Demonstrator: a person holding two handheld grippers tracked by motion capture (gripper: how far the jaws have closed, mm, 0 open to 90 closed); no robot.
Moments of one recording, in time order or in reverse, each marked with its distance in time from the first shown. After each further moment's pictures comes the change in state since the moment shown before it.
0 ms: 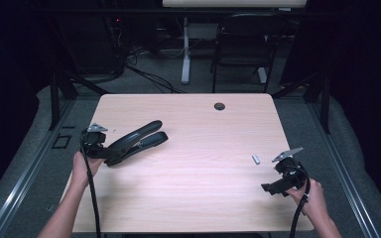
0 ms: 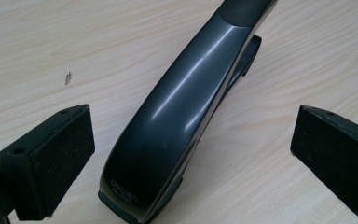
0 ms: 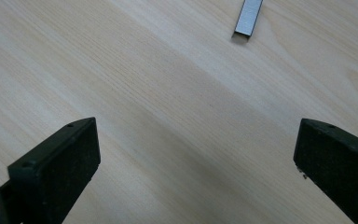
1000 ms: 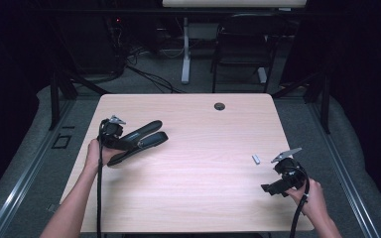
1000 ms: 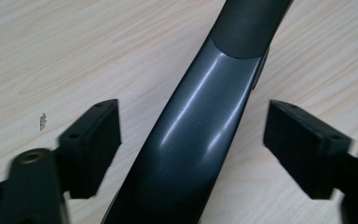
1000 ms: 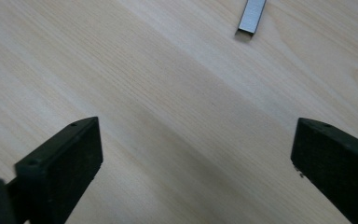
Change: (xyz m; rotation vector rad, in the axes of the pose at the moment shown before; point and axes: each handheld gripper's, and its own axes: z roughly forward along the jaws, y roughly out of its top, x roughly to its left) left arm -0.007 0.032 0.047 0.096 0.006 0.126; right arm 0.001 0.000 0.002 0.009 -0.002 -0.006
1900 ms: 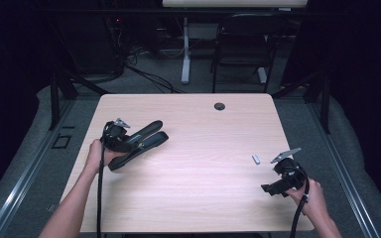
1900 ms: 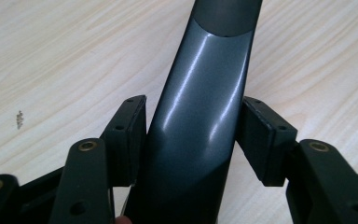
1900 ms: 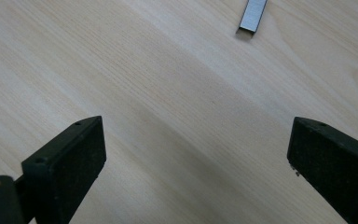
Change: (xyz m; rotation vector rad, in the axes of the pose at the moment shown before) left arm -0.009 -0.001 0.000 0.063 -0.060 0.070; right arm 0.002 0.000 0.000 0.004 0.003 -0.005
